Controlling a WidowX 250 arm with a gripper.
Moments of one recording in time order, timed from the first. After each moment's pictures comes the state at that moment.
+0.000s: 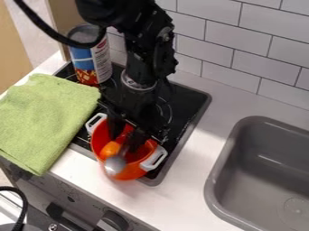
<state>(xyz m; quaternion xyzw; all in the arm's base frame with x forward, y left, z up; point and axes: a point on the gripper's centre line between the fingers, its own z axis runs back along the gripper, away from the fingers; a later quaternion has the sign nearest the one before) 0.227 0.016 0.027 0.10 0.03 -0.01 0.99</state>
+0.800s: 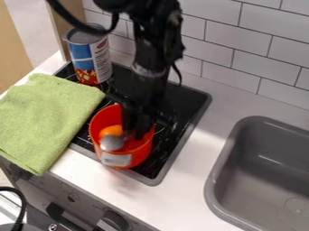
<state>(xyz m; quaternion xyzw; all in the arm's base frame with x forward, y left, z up) 0.245 0.021 0.038 0.07 0.04 0.03 1.00</state>
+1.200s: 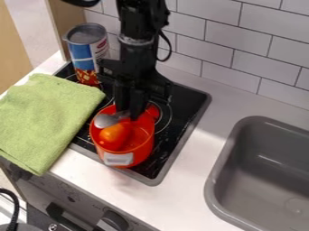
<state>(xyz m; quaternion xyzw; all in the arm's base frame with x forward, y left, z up) 0.246 0.026 0.066 0.03 0.05 0.05 1.00</state>
